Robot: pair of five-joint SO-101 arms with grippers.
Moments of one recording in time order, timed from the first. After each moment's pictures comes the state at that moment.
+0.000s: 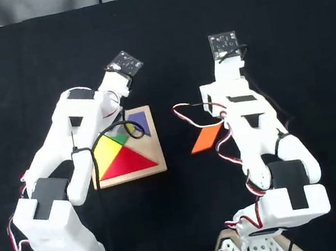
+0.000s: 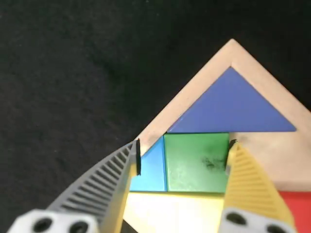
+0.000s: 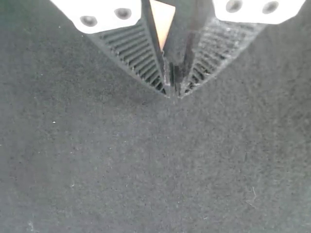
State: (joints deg) left arm 4.9 14.7 15.0 49.2 -34.3; right arm 2.0 1.5 43.9 14.3 3.4
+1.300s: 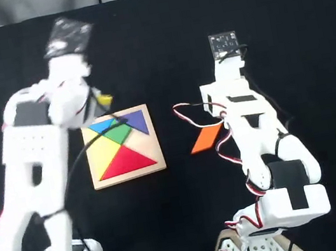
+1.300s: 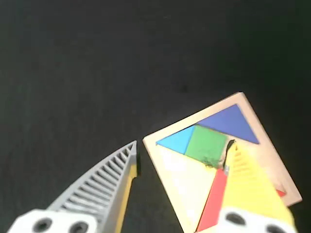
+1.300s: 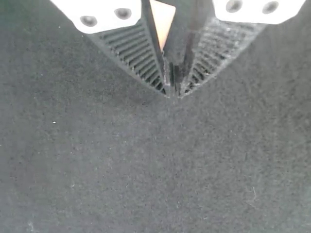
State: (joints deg) left arm -1.3 -24.1 19.7 64.9 -15.1; right arm 2.0 1.5 43.4 14.7 3.4
